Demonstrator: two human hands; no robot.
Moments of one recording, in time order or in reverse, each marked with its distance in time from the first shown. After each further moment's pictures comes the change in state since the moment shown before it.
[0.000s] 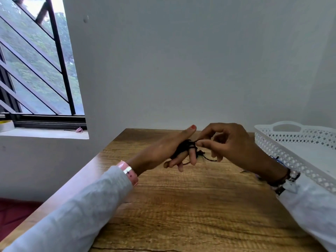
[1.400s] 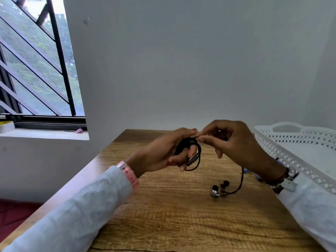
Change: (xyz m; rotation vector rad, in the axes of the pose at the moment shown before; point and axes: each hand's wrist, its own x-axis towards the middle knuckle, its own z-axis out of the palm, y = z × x) left_hand -0.002 0.009 0.002 -0.394 -0.179 -0.044; right_hand 0.002 0.002 -0.002 0.041 0.102 -0.064
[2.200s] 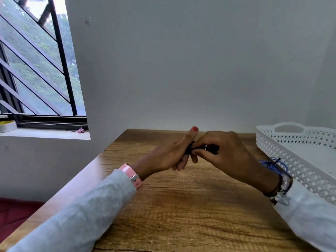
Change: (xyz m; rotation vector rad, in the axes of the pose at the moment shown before) left_hand 0.002 -0.009 0.004 0.754 0.359 0.018; right_hand -0.007 -0.002 0.017 -0.253 -0.104 -0.134
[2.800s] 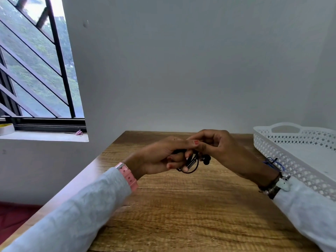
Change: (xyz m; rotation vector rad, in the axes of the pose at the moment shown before) left_hand 0.003 -0.005 -0.009 -0.755 -0.339 -0.140; right_hand 0.004 0.008 -0.002 0.598 -0.117 0.321
